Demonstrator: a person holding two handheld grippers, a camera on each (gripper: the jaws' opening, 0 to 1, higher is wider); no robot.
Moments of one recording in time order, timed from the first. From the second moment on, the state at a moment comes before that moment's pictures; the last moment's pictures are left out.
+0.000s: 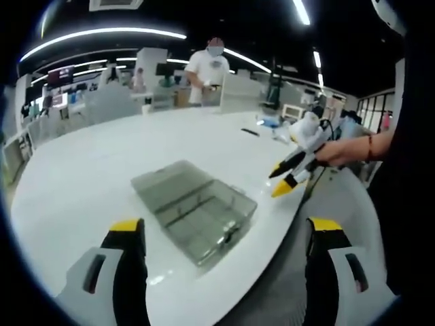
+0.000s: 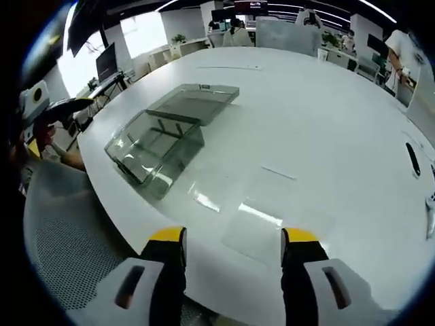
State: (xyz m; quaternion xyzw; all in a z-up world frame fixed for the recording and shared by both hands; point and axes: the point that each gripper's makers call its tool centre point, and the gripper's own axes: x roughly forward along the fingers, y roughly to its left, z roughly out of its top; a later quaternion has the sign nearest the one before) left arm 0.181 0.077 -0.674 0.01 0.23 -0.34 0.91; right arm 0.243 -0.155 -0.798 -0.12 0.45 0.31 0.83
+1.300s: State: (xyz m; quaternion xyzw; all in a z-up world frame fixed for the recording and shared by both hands) left arm 0.177 0.077 -0.684 -0.02 0.24 -0.34 0.91; right arm 0.254 -0.166 -0.819 -0.11 0.49 0.24 0.83
